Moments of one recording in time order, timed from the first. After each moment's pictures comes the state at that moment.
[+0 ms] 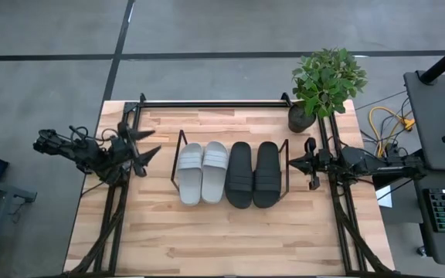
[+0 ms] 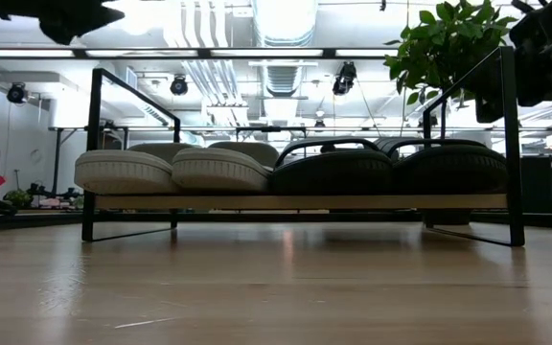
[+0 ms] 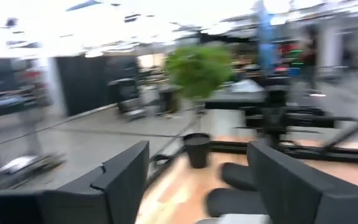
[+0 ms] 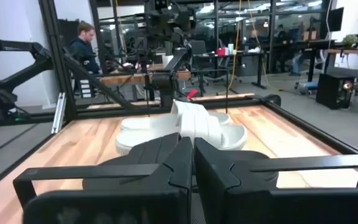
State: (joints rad) left arm -0.39 0.33 0.40 0.07 -0.80 0.22; right arm 0.04 0.03 0.01 0.07 0.07 0.06
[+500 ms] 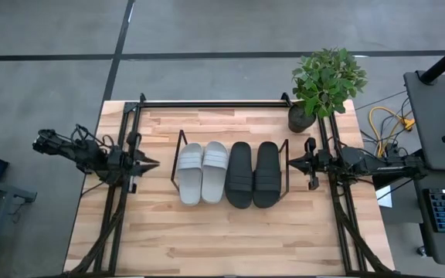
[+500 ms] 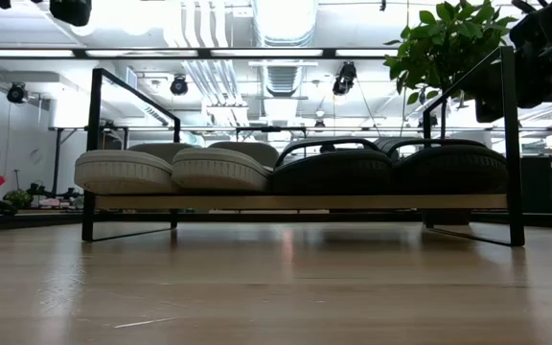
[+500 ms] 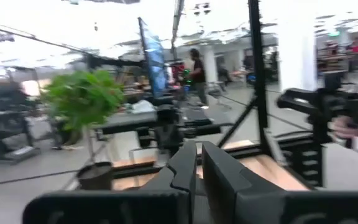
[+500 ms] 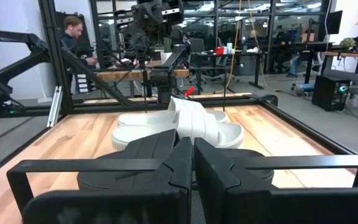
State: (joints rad) left arm -0.38 0.34 0.40 0.07 -0.30 0.19; right arm 0.04 0.04 0.01 0.06 0.08 0.03
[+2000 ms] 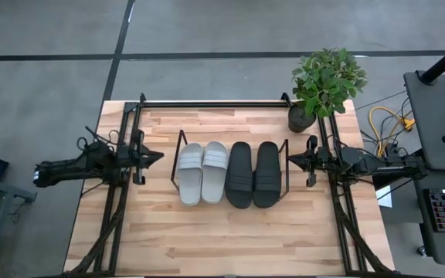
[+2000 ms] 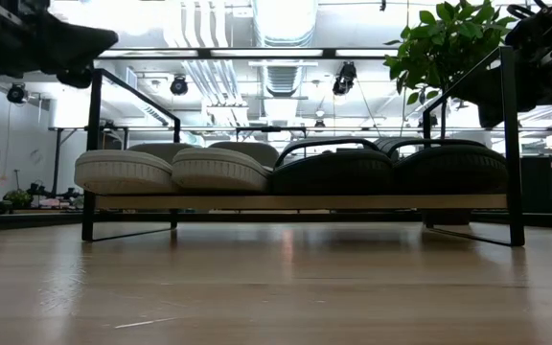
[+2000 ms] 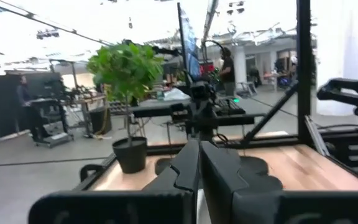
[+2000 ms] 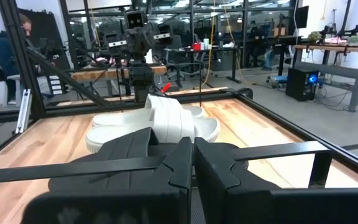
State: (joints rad) left arm 0.08 0.03 0.12 0.07 0.01 0.11; right arm 0.04 0.05 0.01 0.04 0.18 0.05
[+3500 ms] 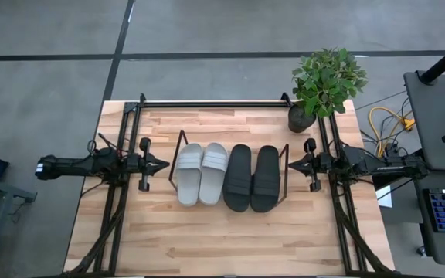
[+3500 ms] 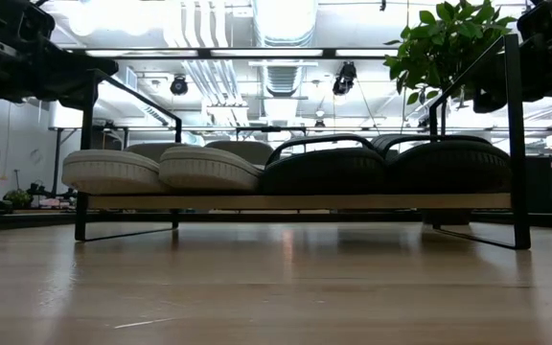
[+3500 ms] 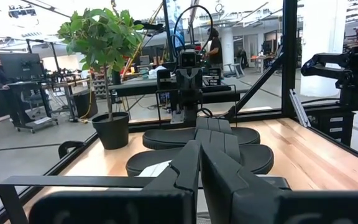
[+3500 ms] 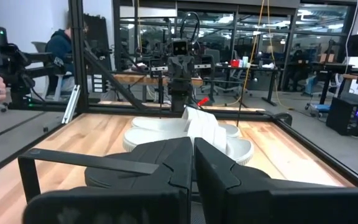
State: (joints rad) left arm -0.04 0.03 0.01 0.09 -0.05 0.11; right arm 0.04 0.04 0.01 0.10 0.00 -0.05
